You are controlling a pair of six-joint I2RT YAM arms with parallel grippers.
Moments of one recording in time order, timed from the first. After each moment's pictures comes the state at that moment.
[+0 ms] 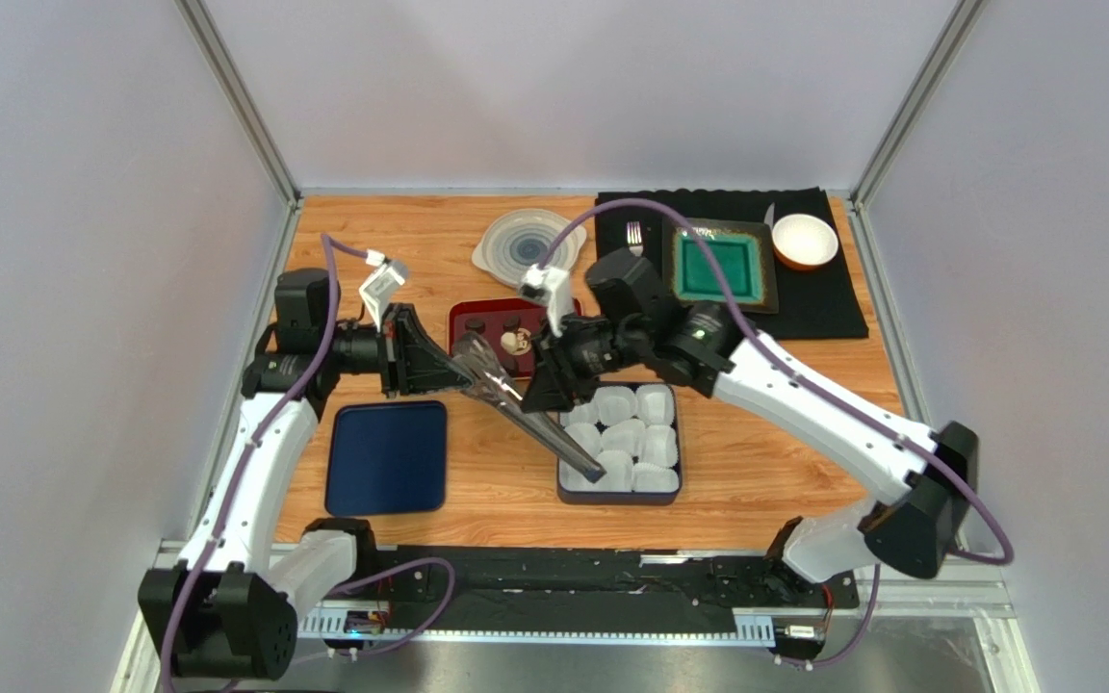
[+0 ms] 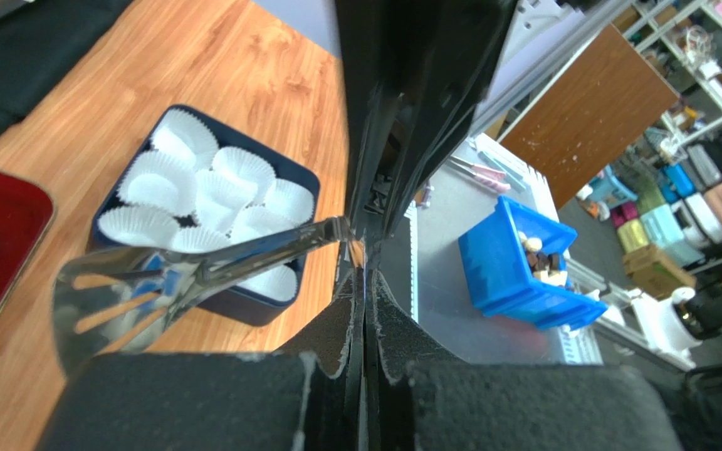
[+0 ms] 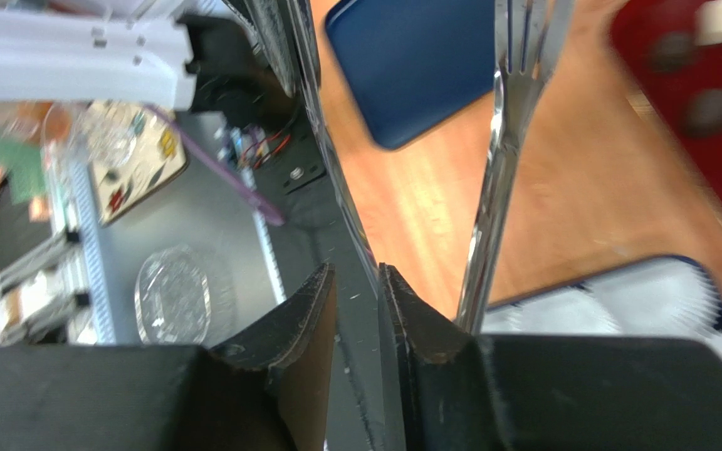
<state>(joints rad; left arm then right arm) -0.03 0.97 0.85 -0.40 1.50 -0.06 0.91 1.47 1.43 -0.62 -0.58 0.19</state>
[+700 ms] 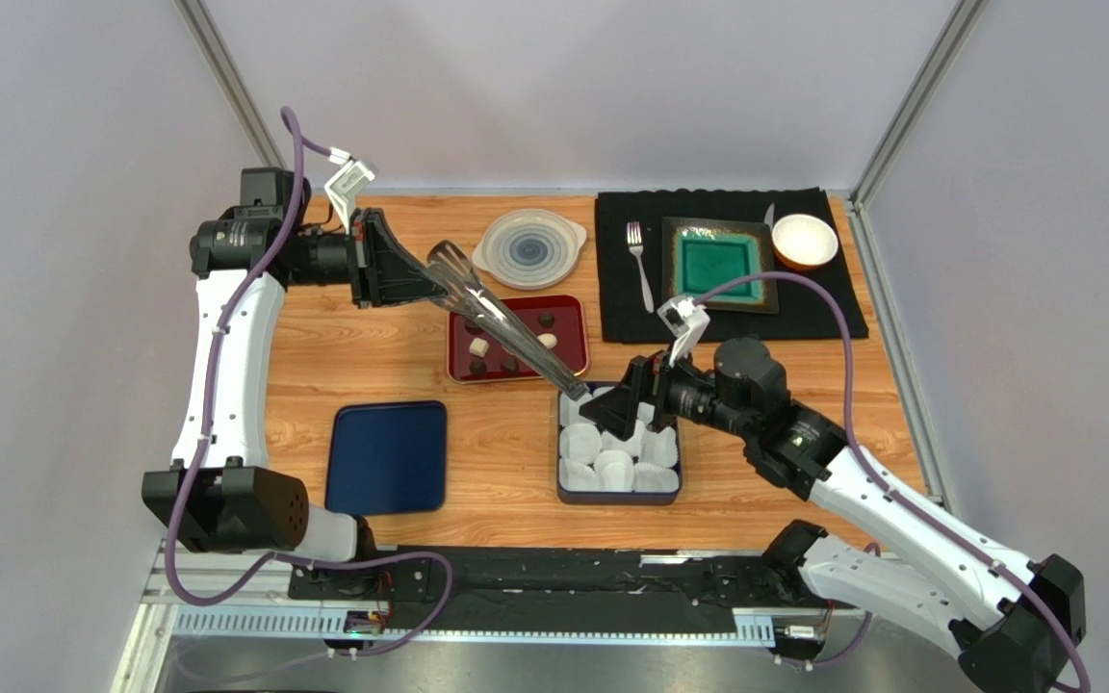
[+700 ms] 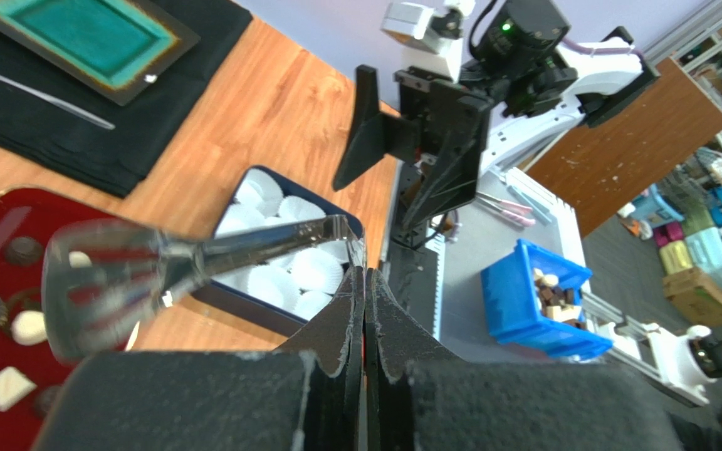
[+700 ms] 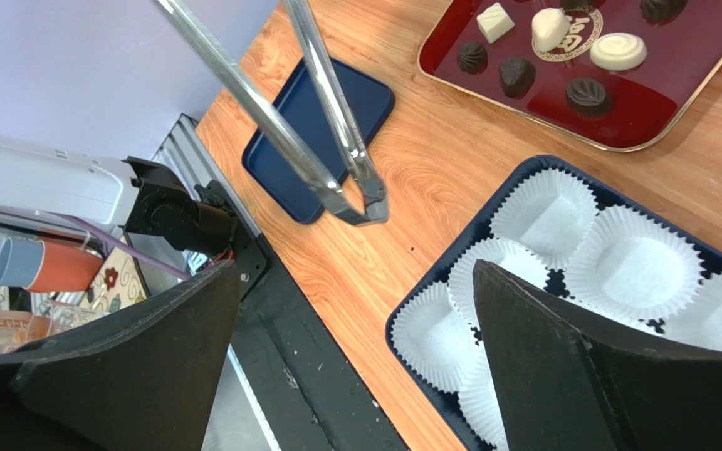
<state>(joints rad) 0.06 1.42 1.66 -1.24 1.47 0.46 0.75 0.86 0.72 -0.15 -0.30 0.53</state>
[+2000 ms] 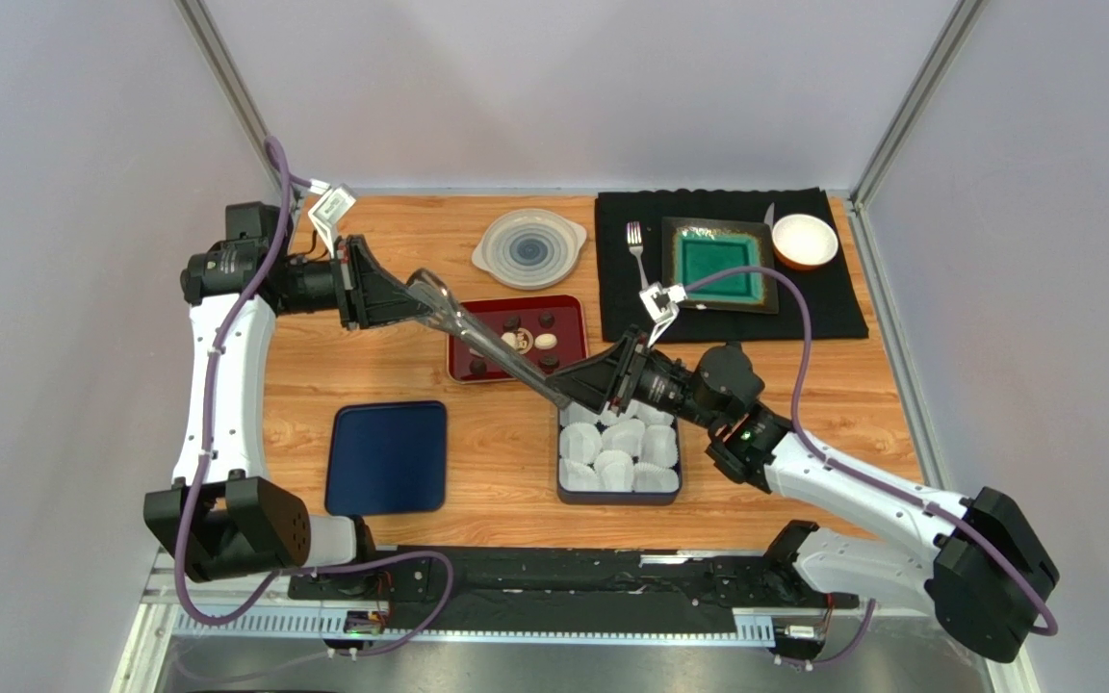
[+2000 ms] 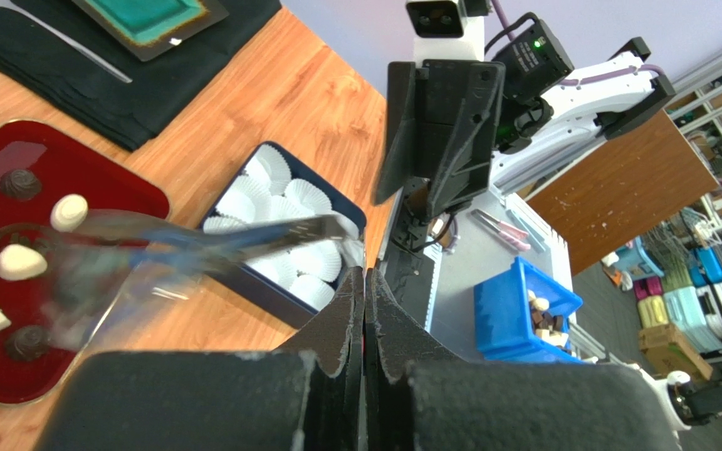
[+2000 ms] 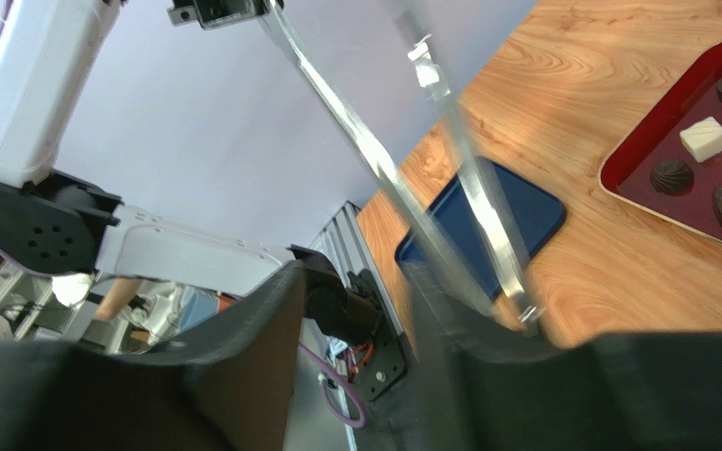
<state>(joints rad) 0.16 1.34 1.46 -1.23 1.47 0.45 0.80 1.07 0.58 0.60 -0.35 0.88</state>
